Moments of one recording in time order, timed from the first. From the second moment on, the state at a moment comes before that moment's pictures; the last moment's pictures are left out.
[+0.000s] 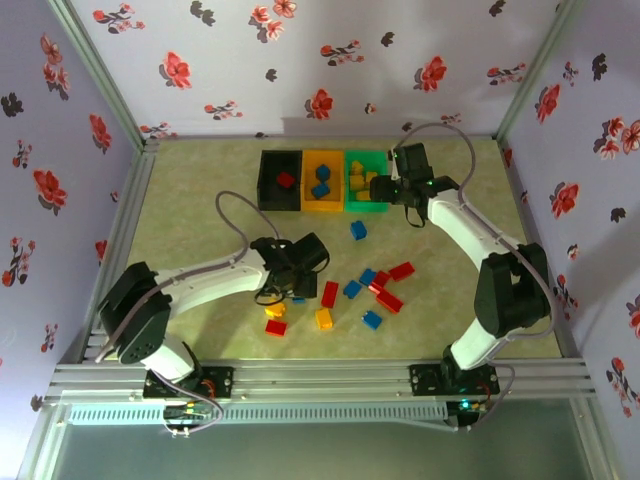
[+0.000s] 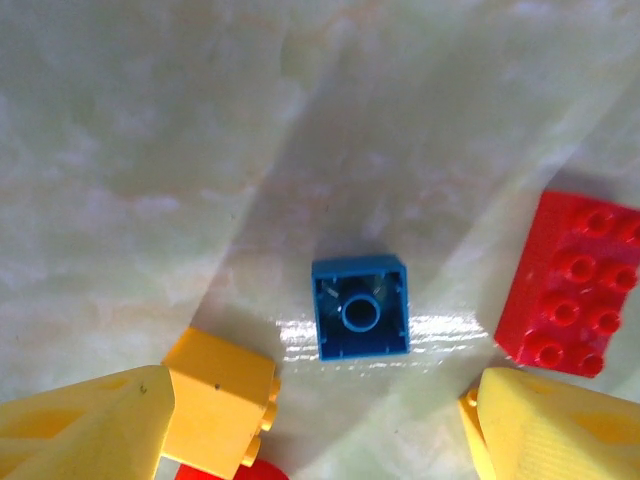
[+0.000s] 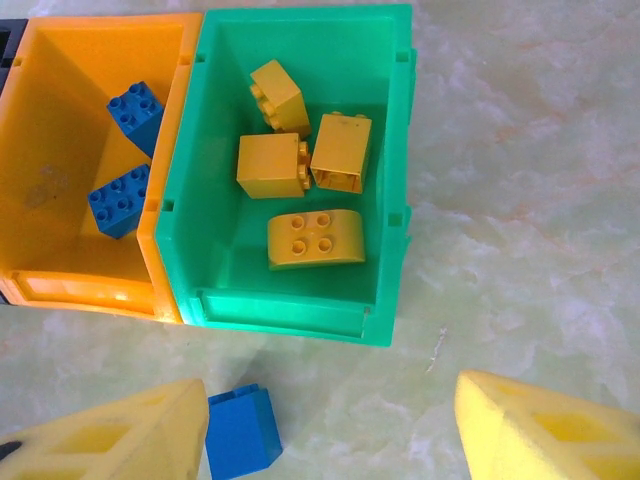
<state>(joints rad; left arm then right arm) -1.00 1.58 1.10 -0.89 -0.20 -0.93 0.34 1.63 1.29 -0.48 0.02 0.25</state>
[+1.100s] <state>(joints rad) -0.95 1.77 1.15 -0.83 -0.11 -0.85 0.35 1.57 1.21 -0.48 0.03 0.27</state>
